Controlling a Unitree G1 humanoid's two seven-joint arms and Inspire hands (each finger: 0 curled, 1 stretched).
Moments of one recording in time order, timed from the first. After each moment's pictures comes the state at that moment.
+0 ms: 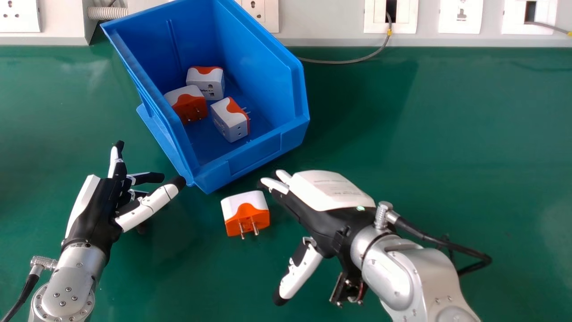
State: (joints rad) left arm -0.12 0.44 0.02 0.63 0.04 -0.21 -0.05; right arm -0.21 -0.20 0.65 -0.20 -0.95 0.47 0.53
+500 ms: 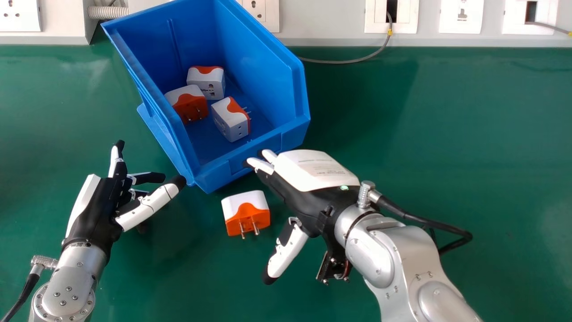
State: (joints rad) left arm -0.12 0.44 0.02 0.63 0.04 -0.21 -0.05; right arm -0.30 -0.16 0.66 -0.10 -0.95 0.42 0.49
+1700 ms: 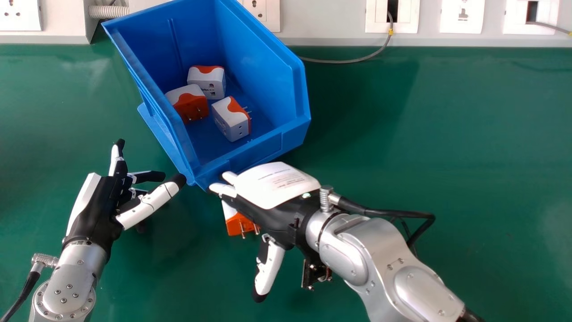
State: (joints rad) left arm -0.13 0.44 0.02 0.64 0.04 -0.21 -0.05; right arm -0.42 -0.15 0.75 0.09 -0.96 0.21 0.48
